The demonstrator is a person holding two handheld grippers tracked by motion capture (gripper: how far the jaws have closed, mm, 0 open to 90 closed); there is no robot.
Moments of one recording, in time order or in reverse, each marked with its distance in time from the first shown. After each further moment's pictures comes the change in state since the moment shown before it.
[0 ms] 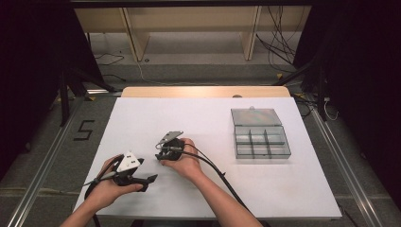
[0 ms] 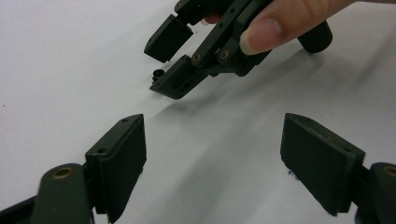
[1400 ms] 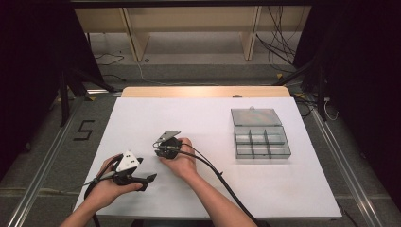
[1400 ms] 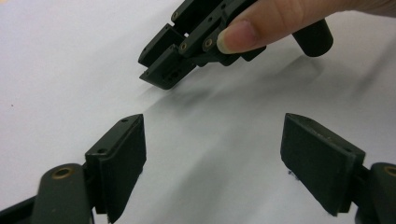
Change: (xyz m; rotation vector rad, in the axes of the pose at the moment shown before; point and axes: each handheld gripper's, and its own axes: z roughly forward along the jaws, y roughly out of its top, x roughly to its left) left arm 0.002 0.000 -0.001 -0.001 0.012 -0.002; right arm 0.004 0.007 0.001 -0.025 -0.019 0.012
